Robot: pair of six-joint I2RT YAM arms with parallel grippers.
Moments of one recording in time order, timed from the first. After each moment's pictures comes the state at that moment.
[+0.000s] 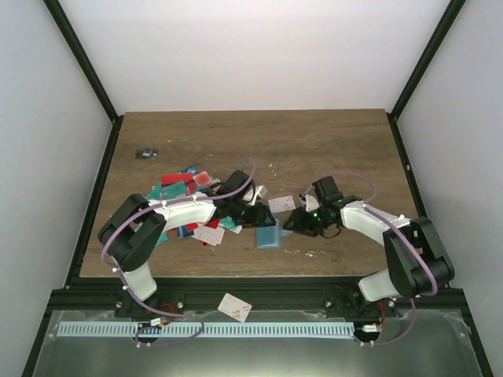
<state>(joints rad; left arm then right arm) -0.76 1.75 1.00 -0.19 0.56 -0.68 0.38 1.43 0.66 -0.40 -0.59 0.49</state>
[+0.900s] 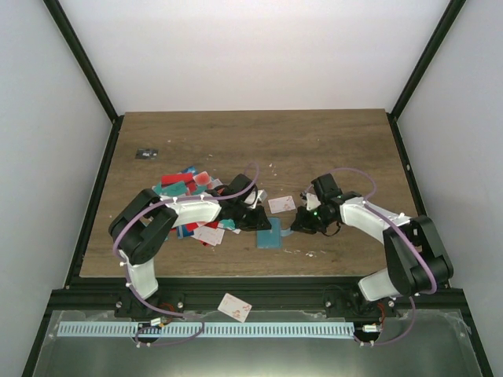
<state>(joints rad) -0.76 1.83 1.00 -0.18 0.55 -0.69 0.38 1.43 0.71 -0.50 -0.51 0.44</state>
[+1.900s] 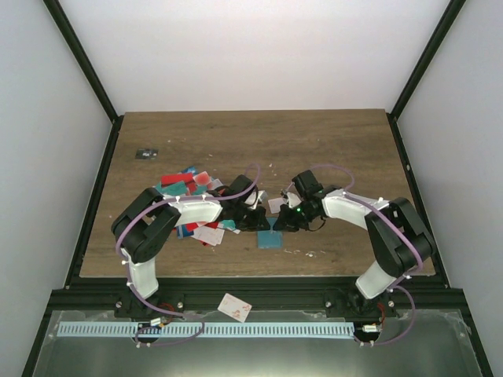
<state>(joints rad) -0.76 1.86 1.00 -0.16 0.54 -0.68 0.49 1.59 0.82 -0.45 -0.61 0.50</state>
